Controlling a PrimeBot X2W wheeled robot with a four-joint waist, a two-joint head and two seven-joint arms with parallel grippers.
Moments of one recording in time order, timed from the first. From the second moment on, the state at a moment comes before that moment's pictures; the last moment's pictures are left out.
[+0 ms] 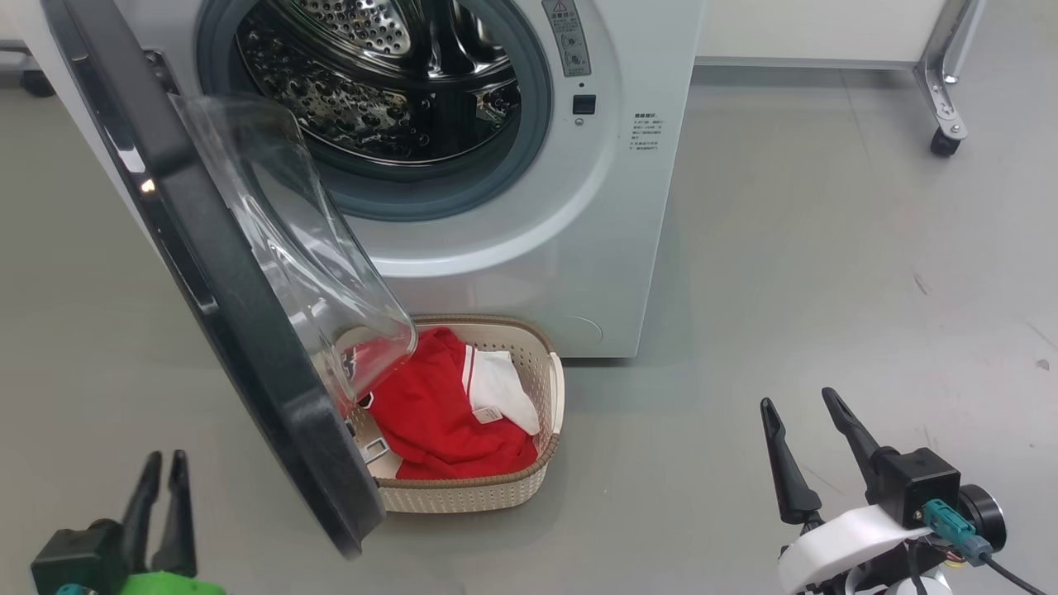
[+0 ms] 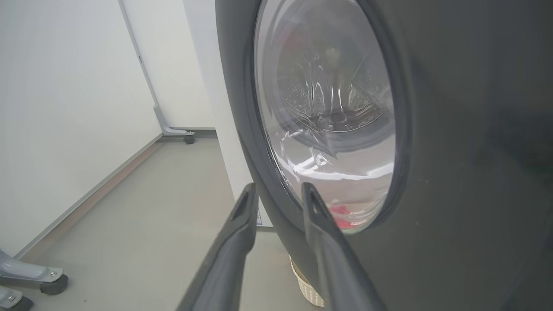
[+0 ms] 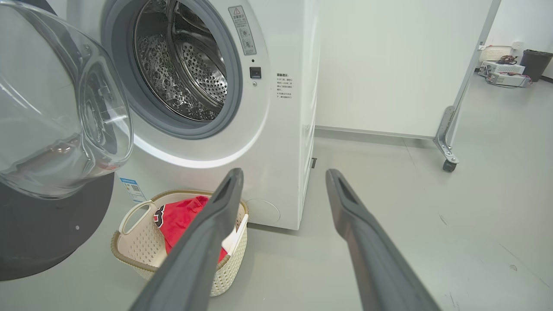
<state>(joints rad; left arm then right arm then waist) 0.17 0.12 0.03 -0.05 -0.29 0.03 -0.06 0.08 -0.14 0.25 0.07 0.29 -0.05 -0.16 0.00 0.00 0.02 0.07</state>
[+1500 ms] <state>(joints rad) 0.06 0.03 0.19 -0.17 -1.62 -0.09 0.21 0.08 -0.14 0.26 0.05 0.29 -0.05 -0.16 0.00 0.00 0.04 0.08</state>
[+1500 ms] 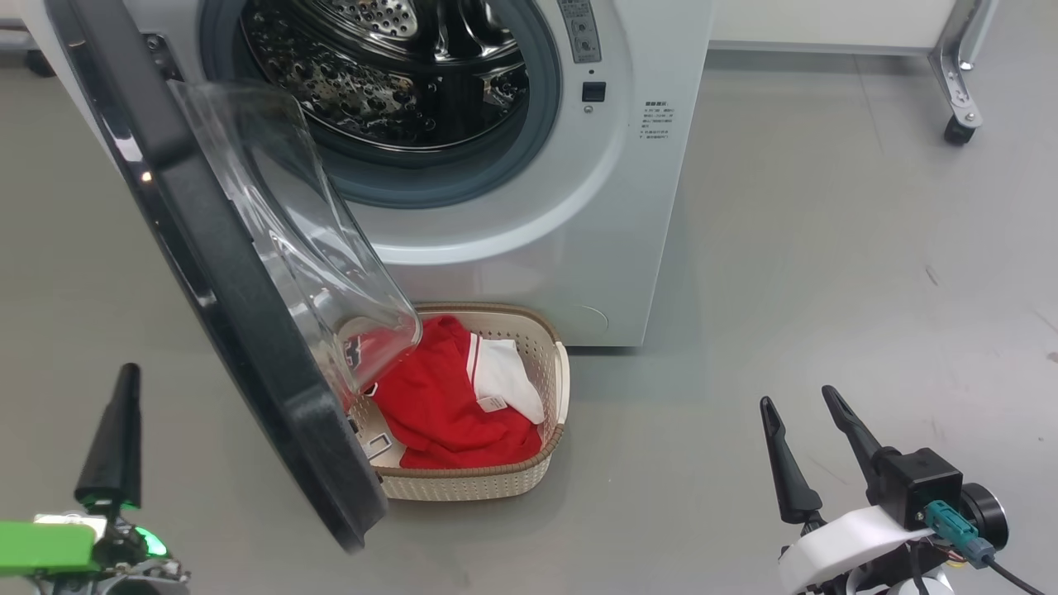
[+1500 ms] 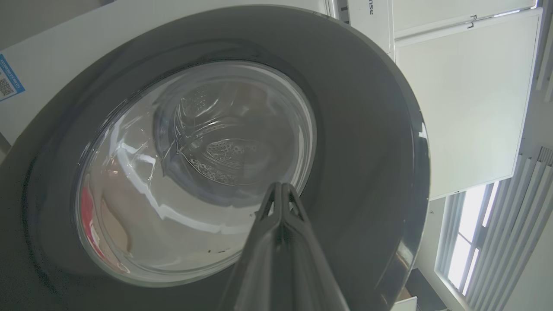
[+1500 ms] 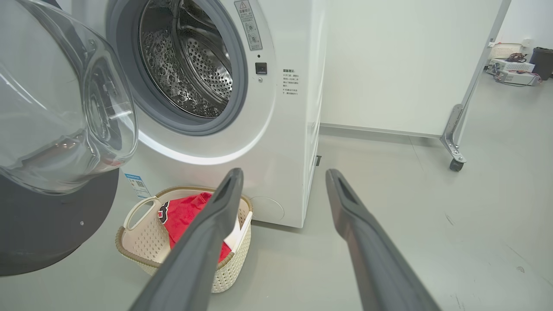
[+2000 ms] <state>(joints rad) 0.06 0.04 0.11 -0.16 -1.67 -0.08 0.33 0.08 -0.14 0.25 0.04 0.29 -0.05 -0.15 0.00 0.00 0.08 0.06</state>
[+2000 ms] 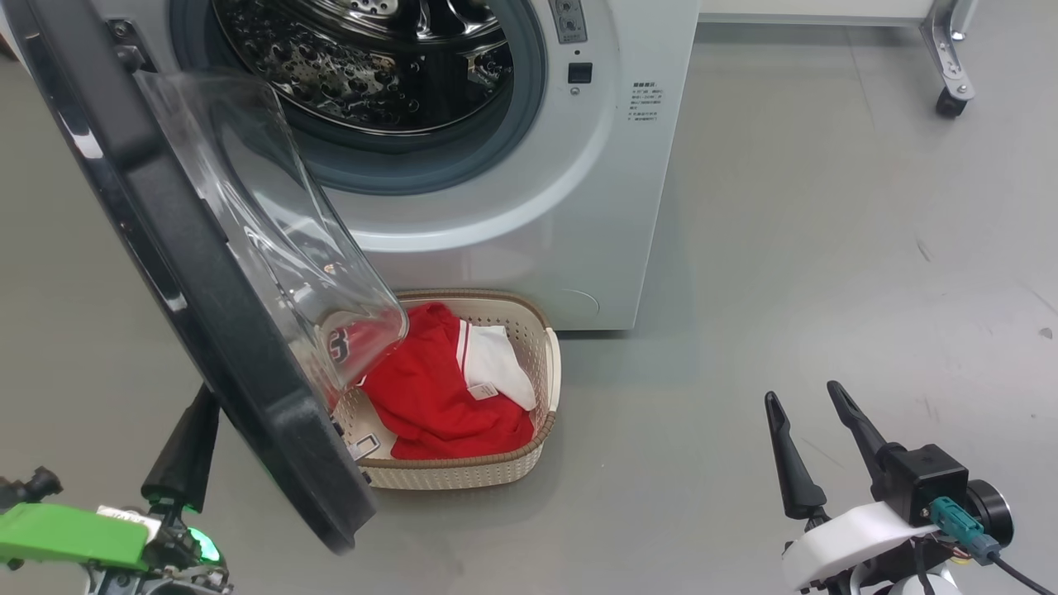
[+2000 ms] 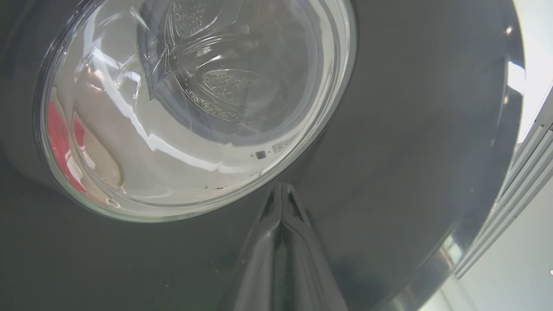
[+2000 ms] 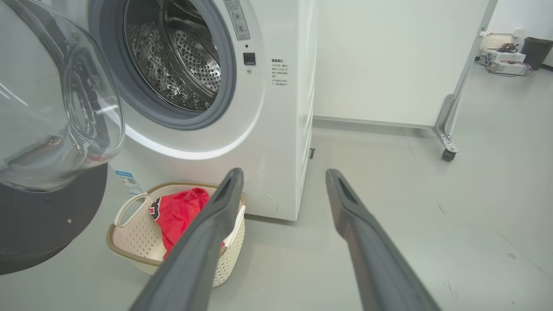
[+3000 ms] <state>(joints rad) -0.02 0.04 0.00 -0.18 -1.70 -0.06 0.42 0.00 -0.14 0.27 0.02 0.29 -0.05 -0.15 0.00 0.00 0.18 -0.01</state>
